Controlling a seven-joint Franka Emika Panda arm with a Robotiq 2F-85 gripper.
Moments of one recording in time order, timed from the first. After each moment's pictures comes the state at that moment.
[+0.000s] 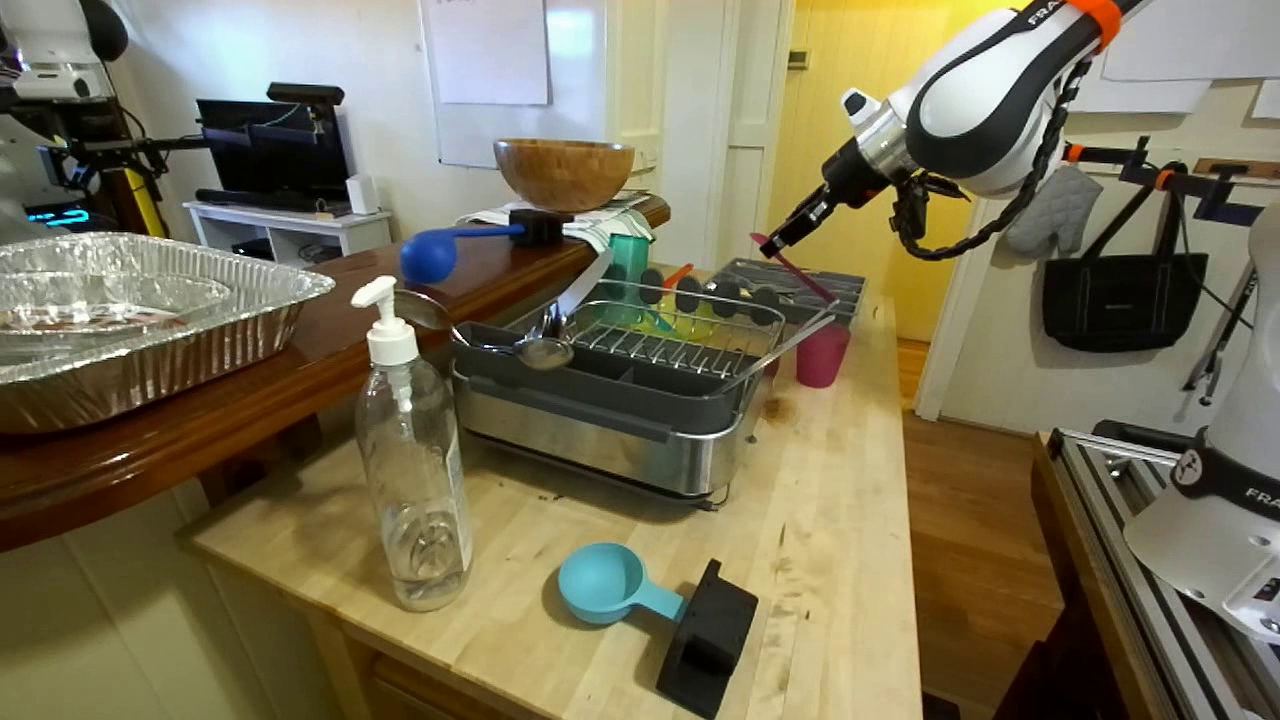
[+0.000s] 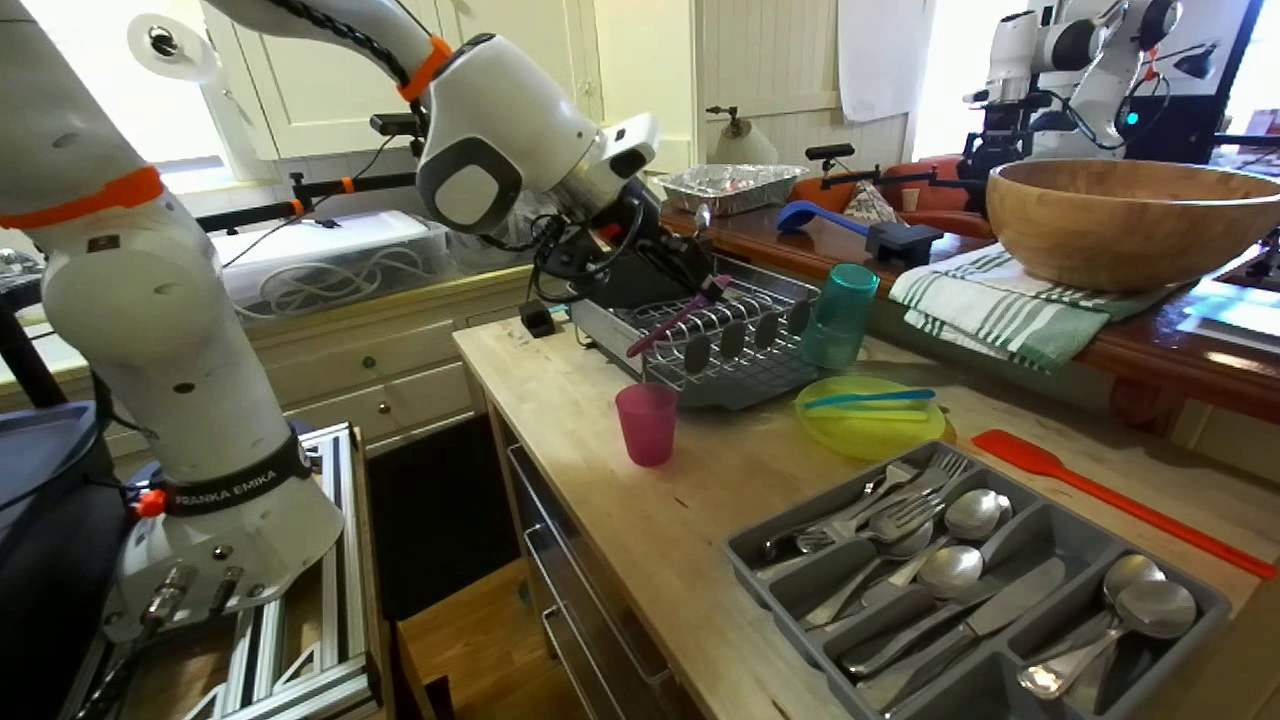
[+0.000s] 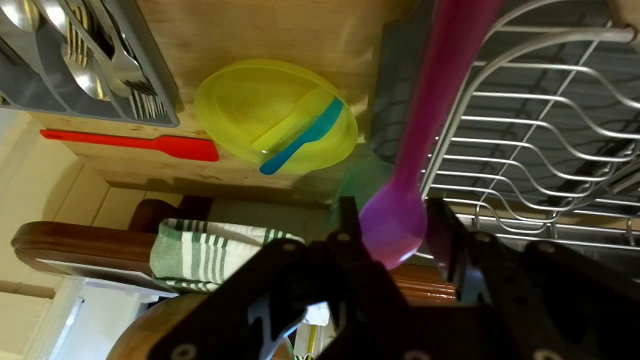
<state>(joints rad) 0.15 -0.24 -0.33 -2.74 0.40 3.28 -0.67</state>
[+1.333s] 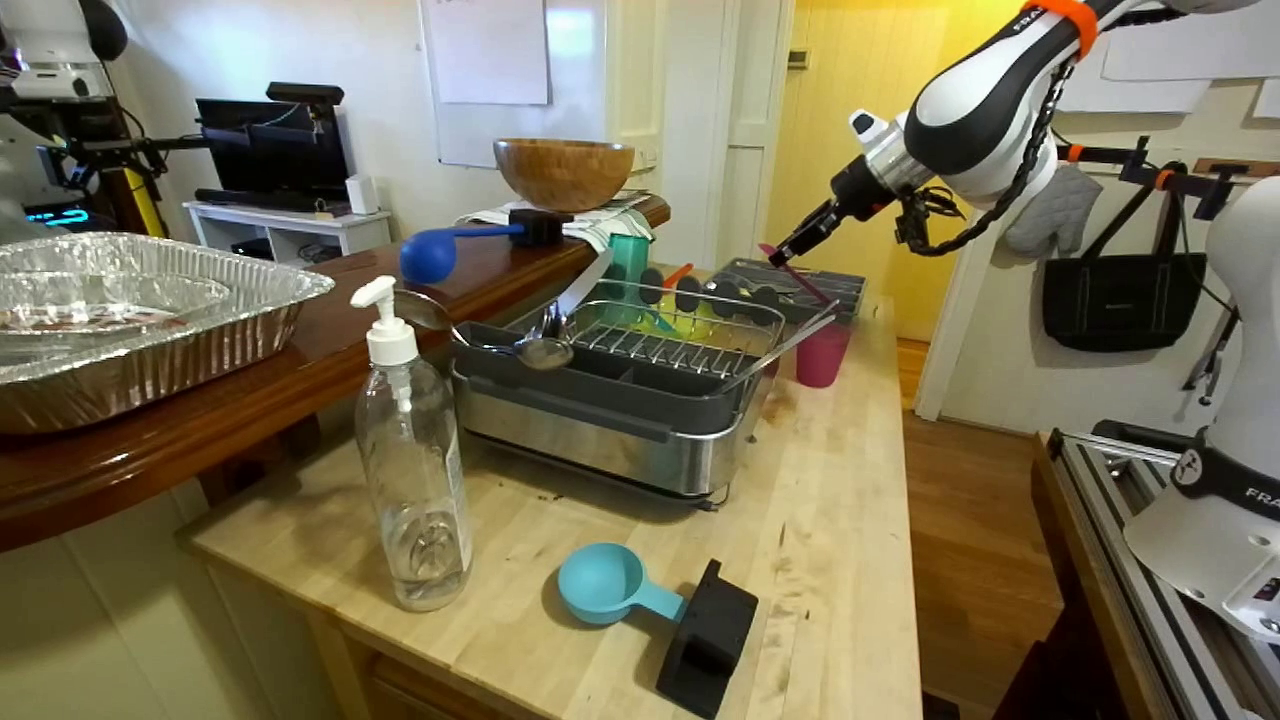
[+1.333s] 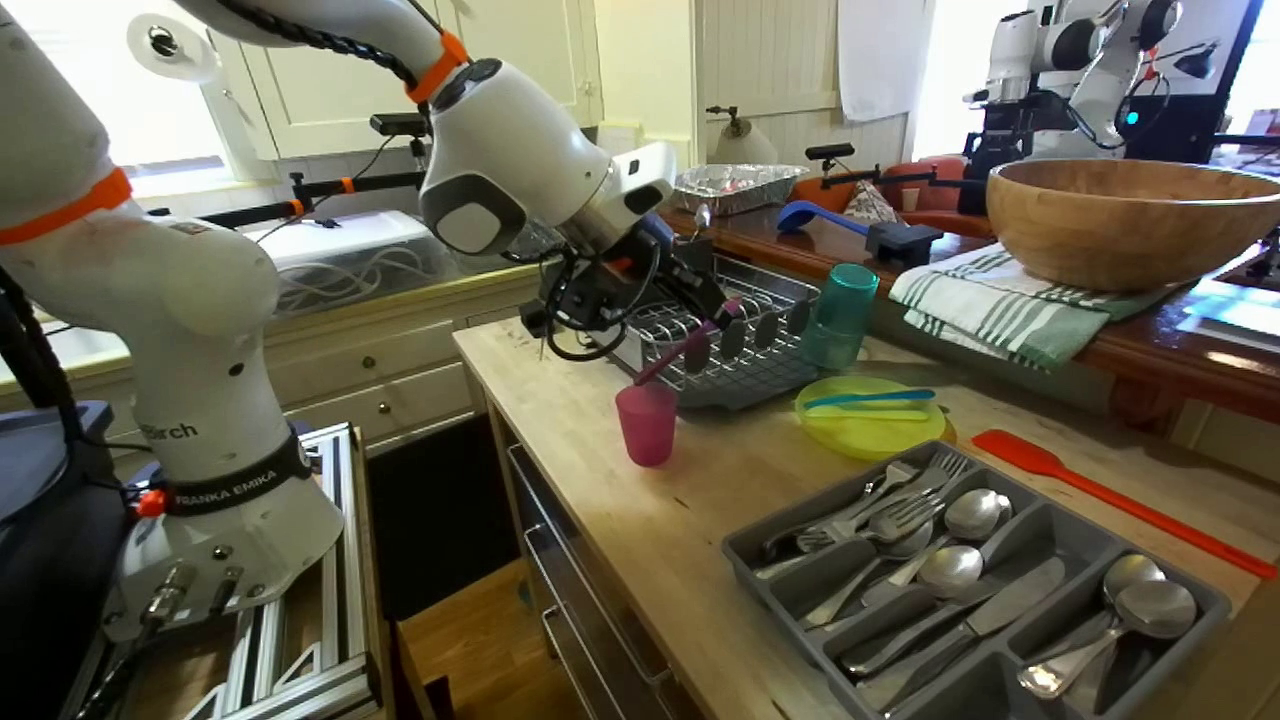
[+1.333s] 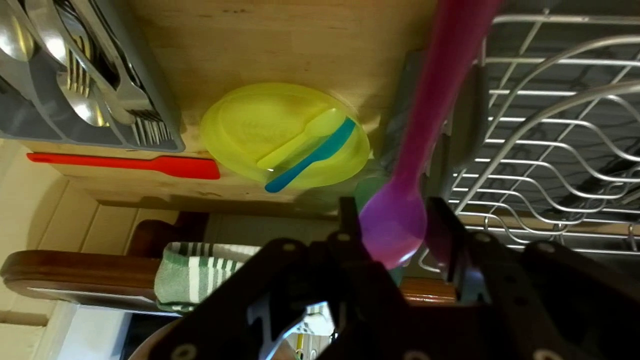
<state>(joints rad) 0.73 -0.32 -1.01 -2.74 0.41 3.32 -0.86</state>
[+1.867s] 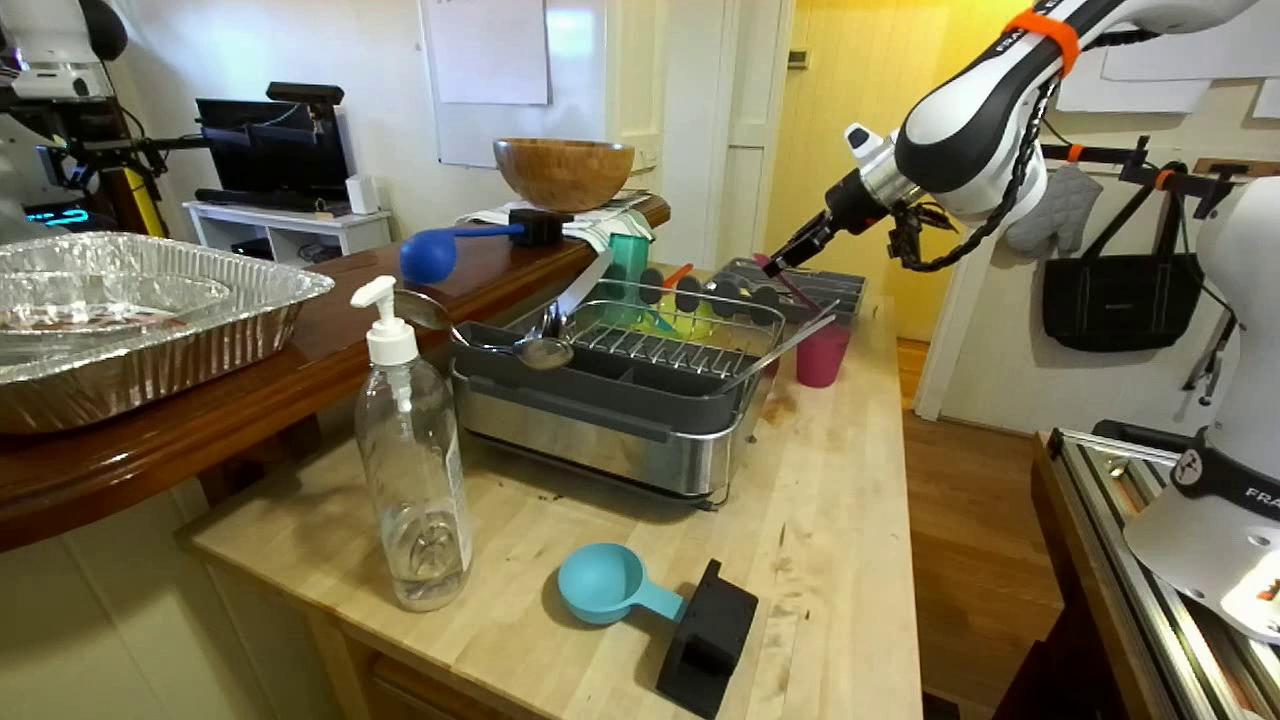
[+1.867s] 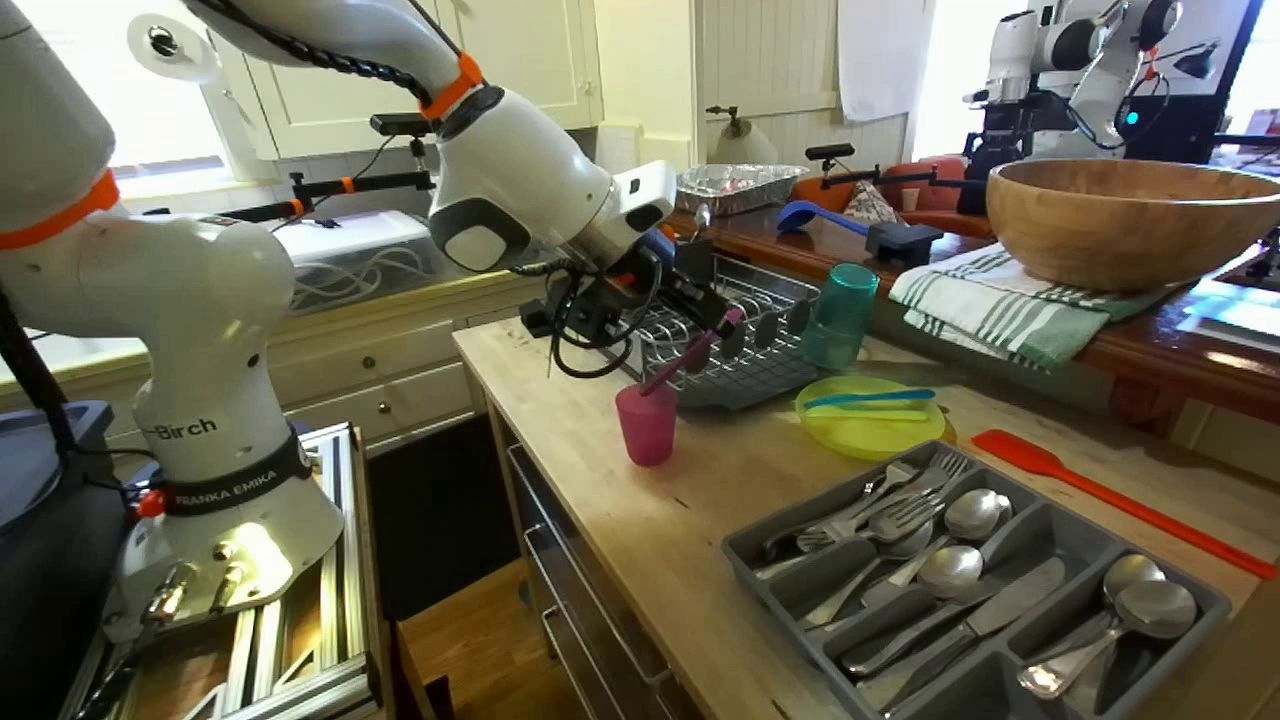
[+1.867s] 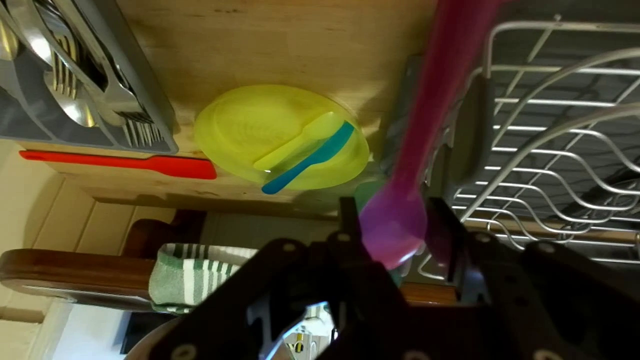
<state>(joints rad) 1.00 -0.34 -1.26 -2.74 0.42 3.43 -0.90</state>
